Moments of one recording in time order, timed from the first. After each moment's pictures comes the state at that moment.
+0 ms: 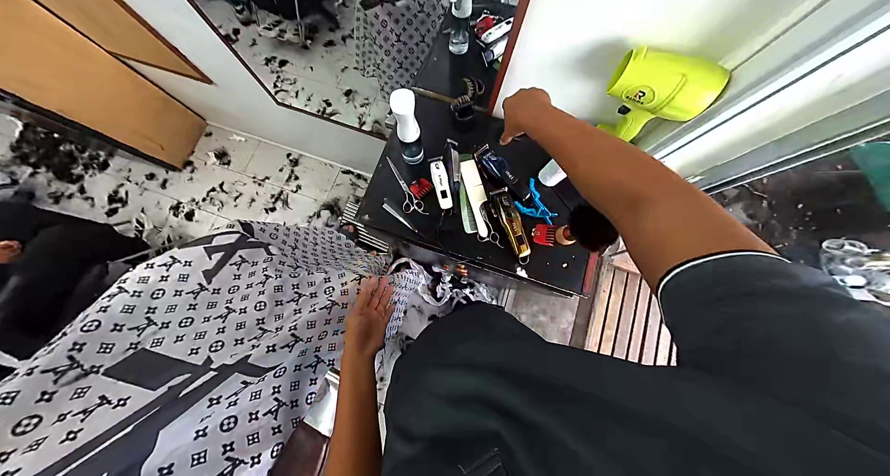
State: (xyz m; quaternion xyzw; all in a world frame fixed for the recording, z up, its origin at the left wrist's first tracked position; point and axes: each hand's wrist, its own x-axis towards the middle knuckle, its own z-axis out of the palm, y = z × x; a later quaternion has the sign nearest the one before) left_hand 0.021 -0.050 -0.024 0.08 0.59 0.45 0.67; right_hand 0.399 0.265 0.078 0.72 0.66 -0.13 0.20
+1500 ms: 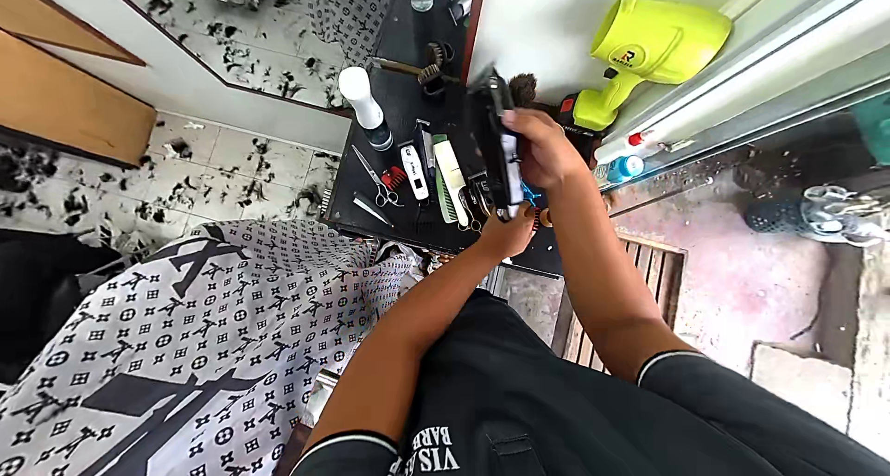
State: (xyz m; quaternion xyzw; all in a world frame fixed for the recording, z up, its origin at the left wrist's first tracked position) left_hand 0.329 0.059 -0.059 0.92 0.30 0.04 0.25; right_hand 0.417 0.120 0.090 0.44 0.40 -0.63 -0.50
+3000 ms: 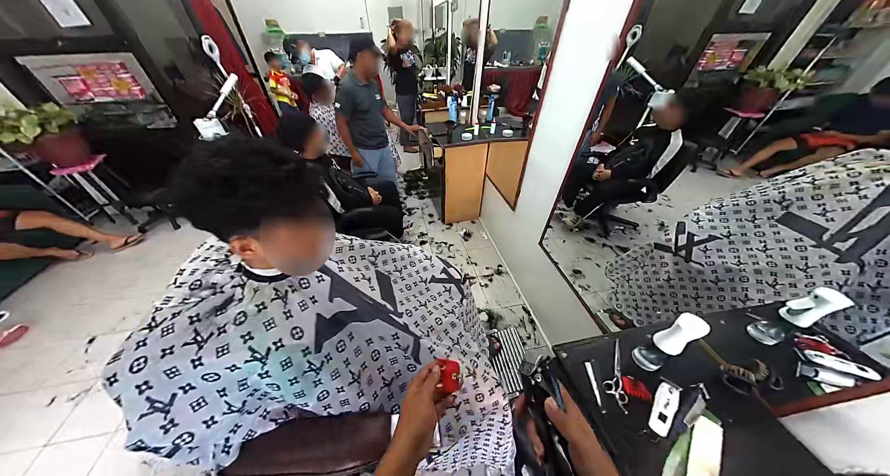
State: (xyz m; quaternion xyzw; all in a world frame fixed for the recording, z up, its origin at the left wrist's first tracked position) left_hand -0.068 -0.213 0.092 0.06 0.57 0.72 0.39; right_hand 0.131 -0.059 0.092 0.14 0.57 -0.78 -0.22
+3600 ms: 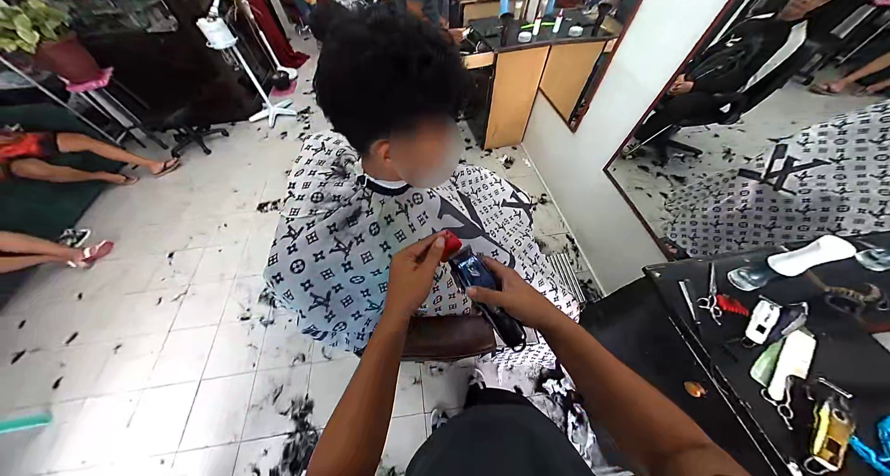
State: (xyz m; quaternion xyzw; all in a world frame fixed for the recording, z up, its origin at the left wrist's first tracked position) left_hand -0.270 -0.408 0.163 0.30 0.71 0.62 0.16; right_hand -0.127 -0.254 0.159 0.11 0.69 -0.71 0.00
